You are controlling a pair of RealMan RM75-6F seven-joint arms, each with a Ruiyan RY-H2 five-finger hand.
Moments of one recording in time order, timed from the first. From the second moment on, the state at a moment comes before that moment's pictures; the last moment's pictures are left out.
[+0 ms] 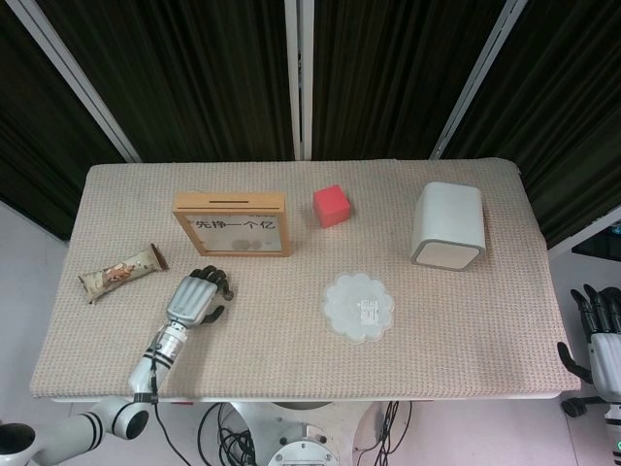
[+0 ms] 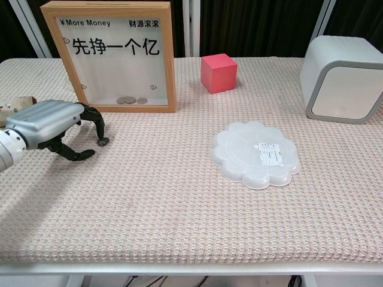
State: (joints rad) left arm -0.55 -1.75 -0.09 -1.11 1.38 1.05 0.18; right arm -0.01 -1.19 0.06 -1.36 -1.49 1.52 0.09
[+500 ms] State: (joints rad) left arm -0.56 -1.77 -0.09 -1.08 1.39 1.05 0.15; right arm -0.01 -1.19 0.05 -1.36 -1.49 1.52 0.11
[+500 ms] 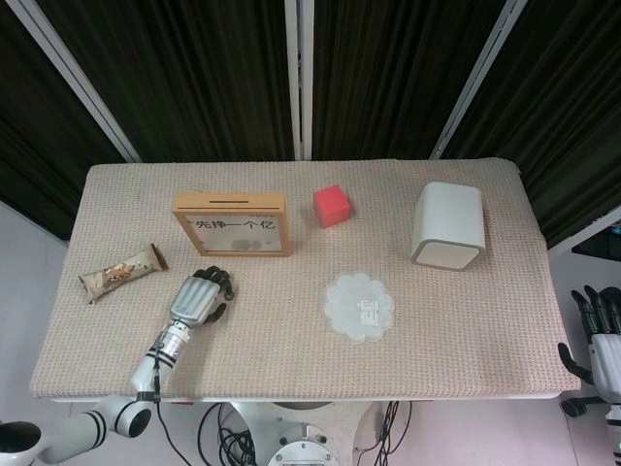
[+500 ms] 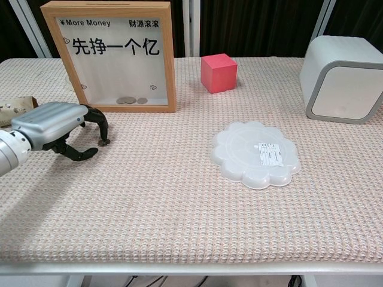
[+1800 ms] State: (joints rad) left arm -0.58 -1.83 -0.10 -0.98 1.40 1.06 0.06; right arm -0.01 -1.19 0.05 -1.34 -1.48 1.50 0.11
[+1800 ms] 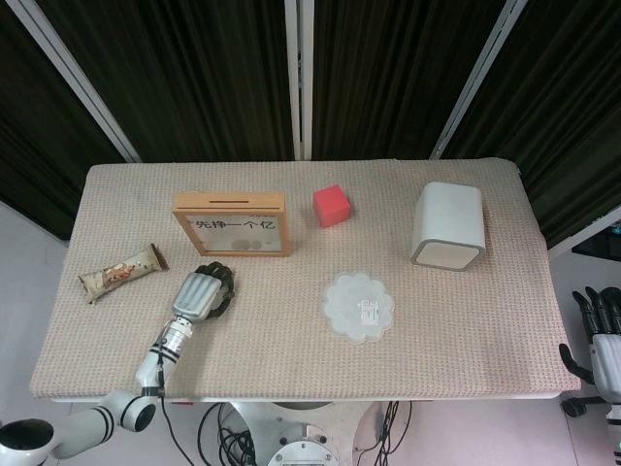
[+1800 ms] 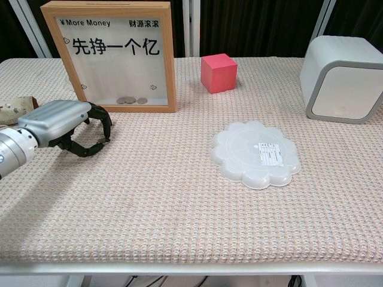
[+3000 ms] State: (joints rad) left arm -0.59 -1.91 -0.12 -0.84 1.42 1.12 -0.02; right arm -0.01 -1.19 0.05 -1.33 -1.47 1.49 0.13
